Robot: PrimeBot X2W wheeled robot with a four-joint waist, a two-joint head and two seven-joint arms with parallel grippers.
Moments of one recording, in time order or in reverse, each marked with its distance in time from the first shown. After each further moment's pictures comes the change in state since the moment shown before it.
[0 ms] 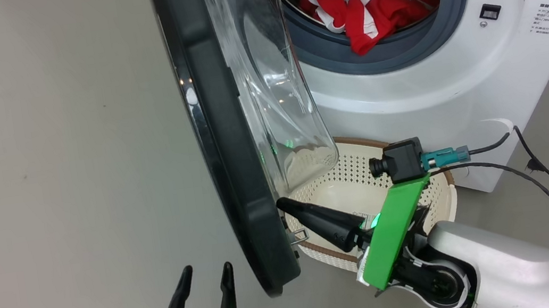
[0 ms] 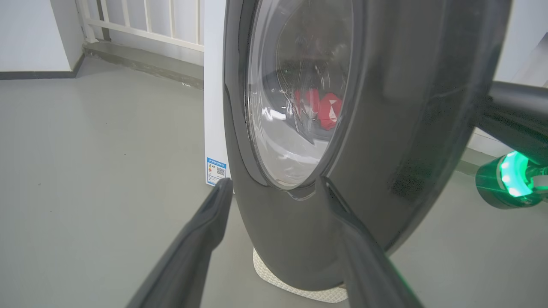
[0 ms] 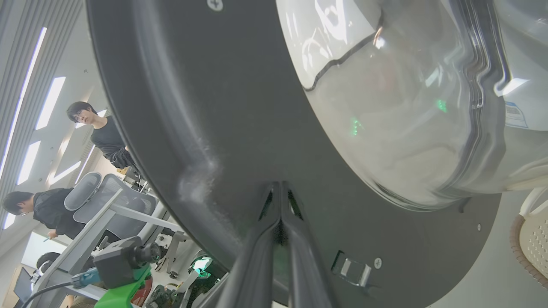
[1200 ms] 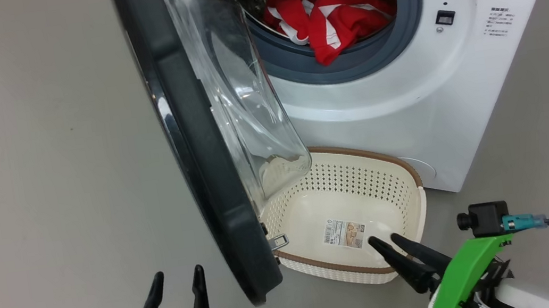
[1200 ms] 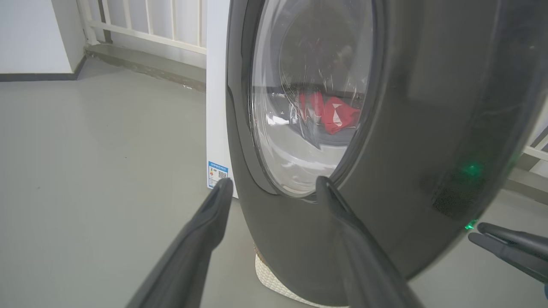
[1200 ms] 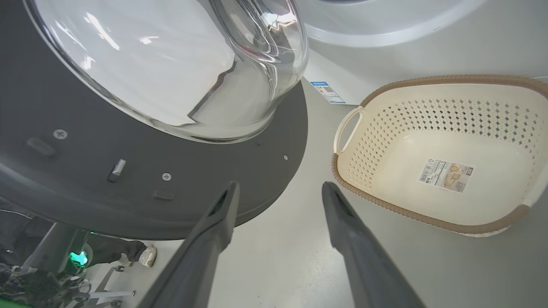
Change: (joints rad) left arm 0.009 0.000 0.087 0.021 0.003 -0.003 0.000; right arm 0.204 -0.094 0.001 0.217 -0.003 0.000 -0.177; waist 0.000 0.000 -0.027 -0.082
